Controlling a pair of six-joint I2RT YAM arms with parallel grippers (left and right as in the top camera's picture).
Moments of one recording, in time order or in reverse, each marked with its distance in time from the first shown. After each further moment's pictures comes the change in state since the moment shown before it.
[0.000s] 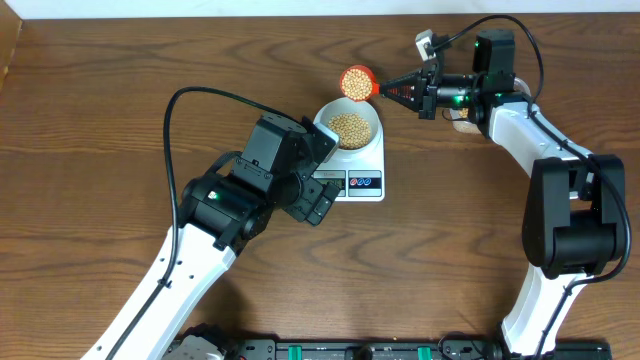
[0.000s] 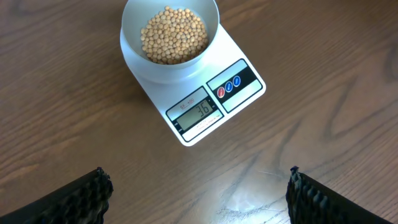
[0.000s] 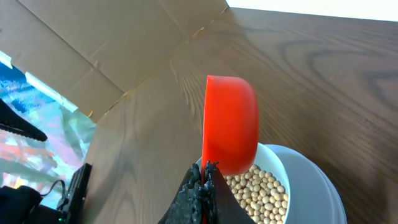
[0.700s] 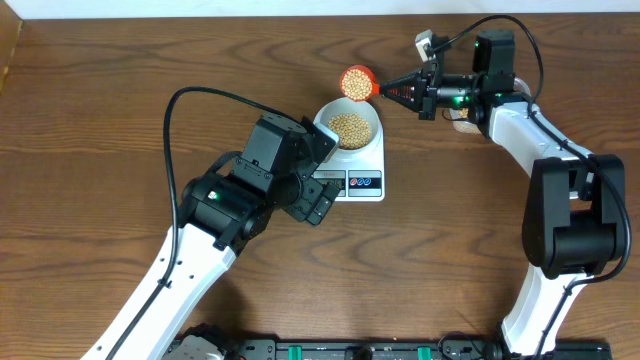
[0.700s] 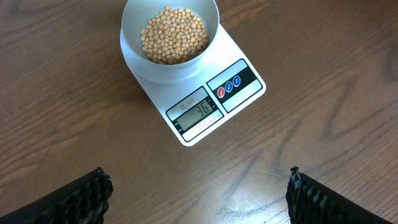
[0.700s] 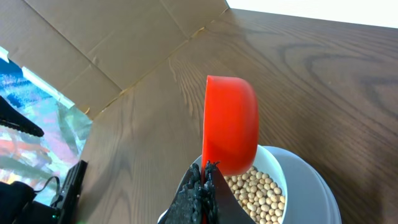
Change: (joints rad) left arm 0.000 0.000 0.000 0.000 0.000 0.000; right arm 0.000 0.000 0.000 -0.003 0.000 -0.034
